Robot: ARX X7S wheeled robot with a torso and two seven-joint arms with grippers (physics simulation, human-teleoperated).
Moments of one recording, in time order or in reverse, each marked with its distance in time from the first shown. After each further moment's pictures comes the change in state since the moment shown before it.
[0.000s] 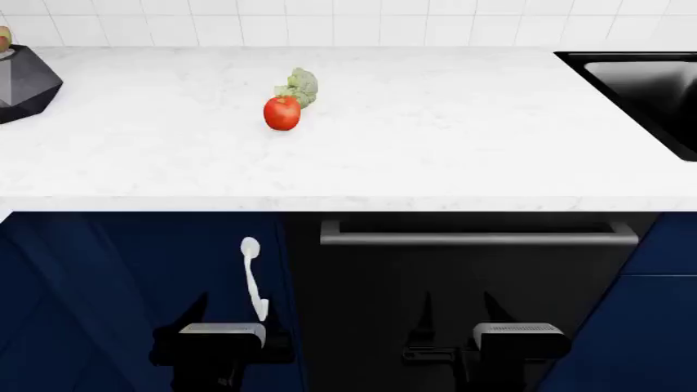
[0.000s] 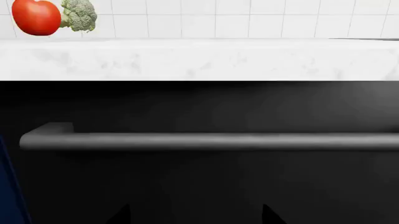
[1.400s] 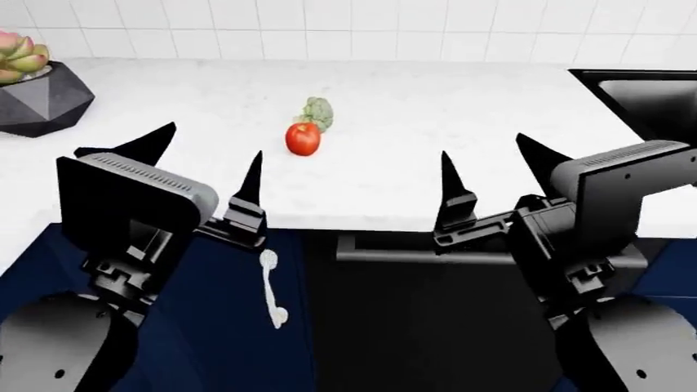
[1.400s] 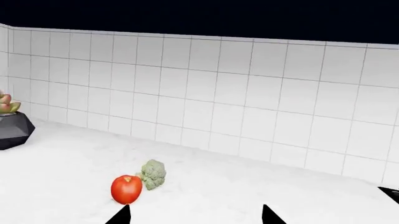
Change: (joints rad) left arm -0.484 -0.326 0.010 0.756 -0.309 -0.918 0.093; right arm 0.476 0.296 0.039 -0.752 0.406 0.956 -0.027
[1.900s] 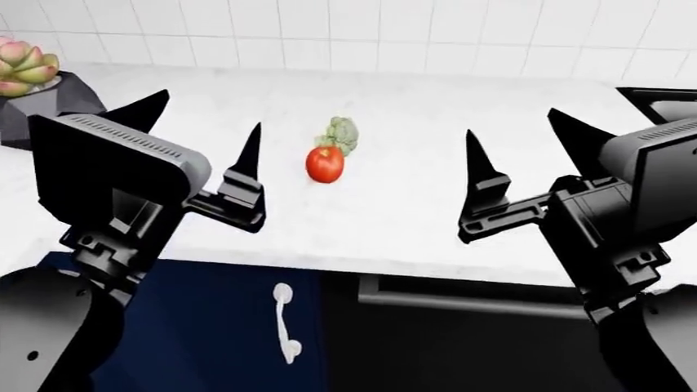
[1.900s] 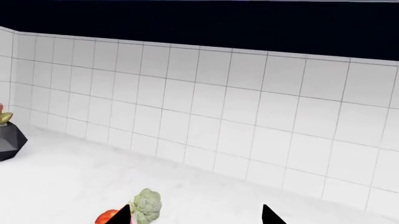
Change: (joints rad) left arm -0.141 -0.011 -0.012 0.056 -0.061 -0.155 -0.013; right arm 0.099 0.055 0.110 -0.099 0.111 0.178 -0.004
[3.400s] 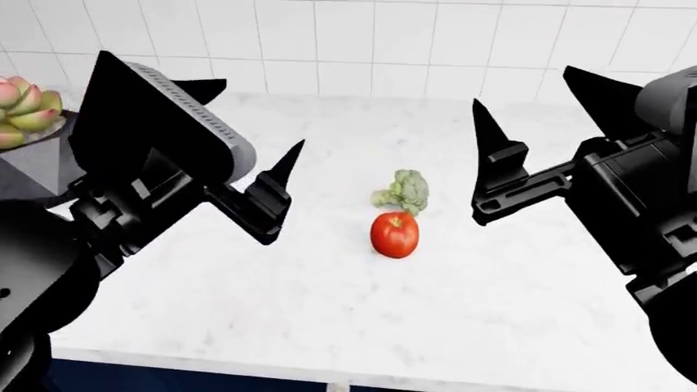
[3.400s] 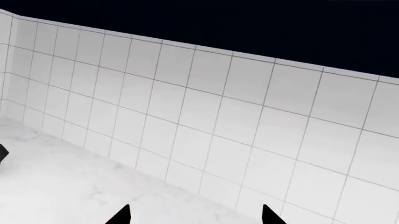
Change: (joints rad) left arm -0.331 -0.117 0.115 -0.023 -0.195 -0.332 0.138; right arm 0.280 0.064 0.093 -0.066 0.295 0.344 0.104
